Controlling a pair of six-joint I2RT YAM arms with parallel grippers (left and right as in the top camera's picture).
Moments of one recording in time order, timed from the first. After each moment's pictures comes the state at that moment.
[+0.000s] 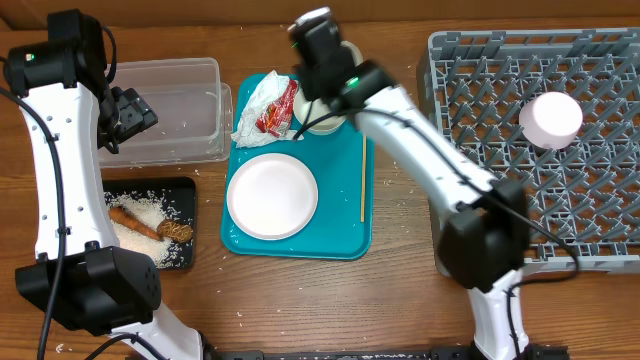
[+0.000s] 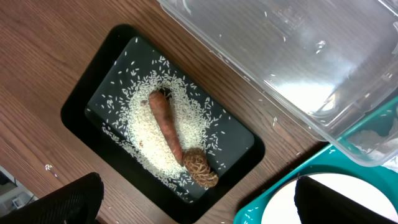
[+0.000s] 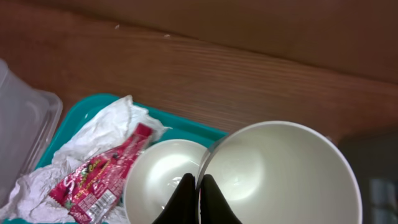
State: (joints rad) left arm 0.22 1.86 1.99 -1.53 -0.24 -0.50; right arm 0.57 2.15 2.06 -0.73 0.28 0.22
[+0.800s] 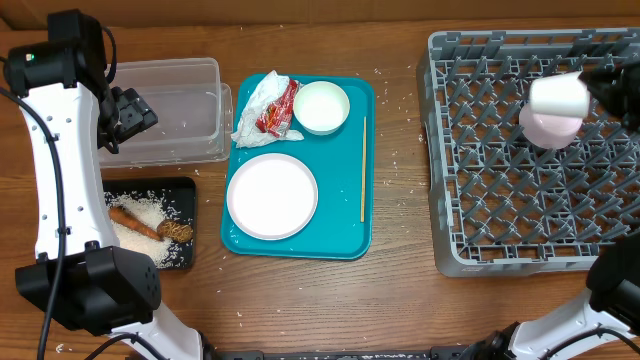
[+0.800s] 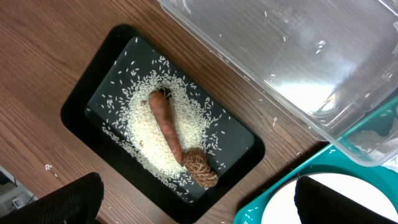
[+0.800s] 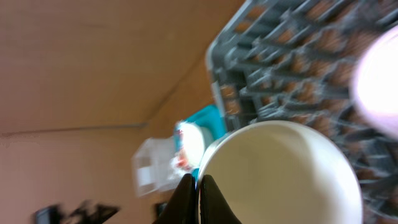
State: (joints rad) left arm 0.22 1.86 1.99 -1.53 -0.24 -0.50; right arm -0.62 1.90 1.83 -1.14 -1.08 0.16
